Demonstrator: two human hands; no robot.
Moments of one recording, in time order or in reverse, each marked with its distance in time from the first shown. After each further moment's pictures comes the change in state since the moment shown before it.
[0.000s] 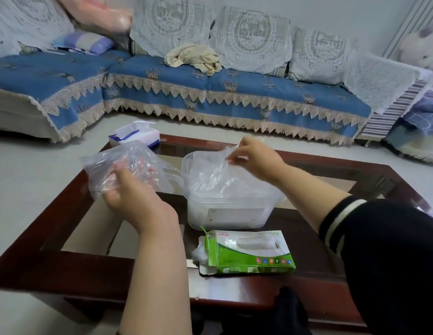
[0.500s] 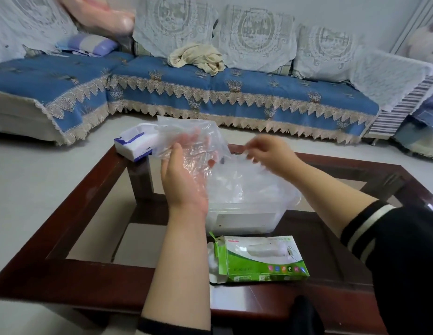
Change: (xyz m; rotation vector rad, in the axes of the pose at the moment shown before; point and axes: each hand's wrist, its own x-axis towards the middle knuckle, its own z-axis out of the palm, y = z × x) left_hand -0.009 -0.021 0.031 0.020 -0.527 -0.333; right_hand 0.008 0.008 -0.002 0.432 0.079 0.247
